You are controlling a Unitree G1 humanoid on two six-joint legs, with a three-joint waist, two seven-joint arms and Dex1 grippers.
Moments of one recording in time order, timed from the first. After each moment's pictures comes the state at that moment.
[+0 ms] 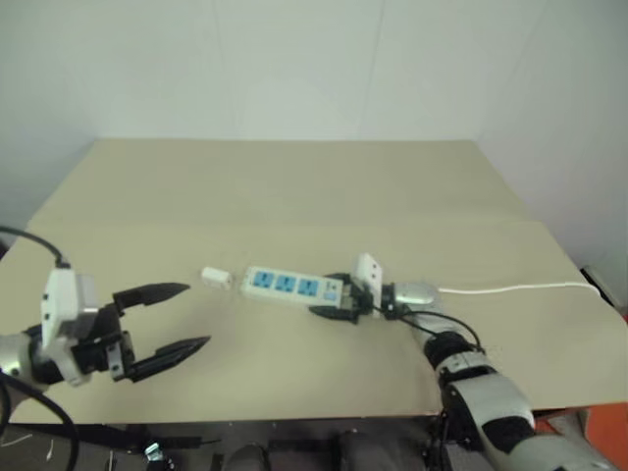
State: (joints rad) left arm 0.23 0.89 0.63 -0.53 -0.83 0.46 -1.11; right arm -0.76 -0.24 0.06 0.94 0.09 -0.37 1.25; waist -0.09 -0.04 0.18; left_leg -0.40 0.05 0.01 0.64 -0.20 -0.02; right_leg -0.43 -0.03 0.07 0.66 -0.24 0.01
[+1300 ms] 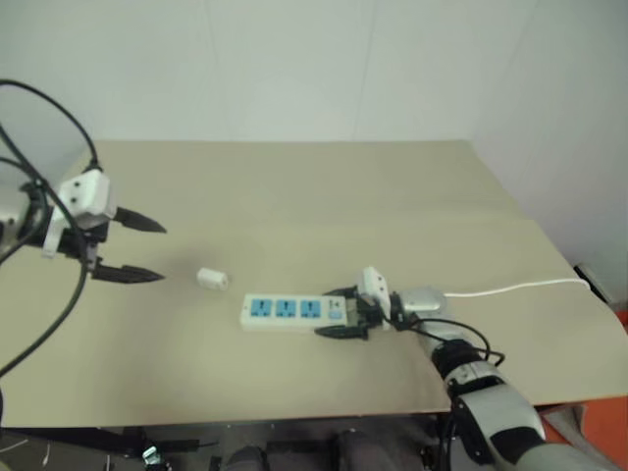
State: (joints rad) left arm -0.87 1.23 -0.24 0.51 -0.36 0.03 -1.61; right arm -0.75 -0.25 0.14 0.93 0.16 -0.36 1.39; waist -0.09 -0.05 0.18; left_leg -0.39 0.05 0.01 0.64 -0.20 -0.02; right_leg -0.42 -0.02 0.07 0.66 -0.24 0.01
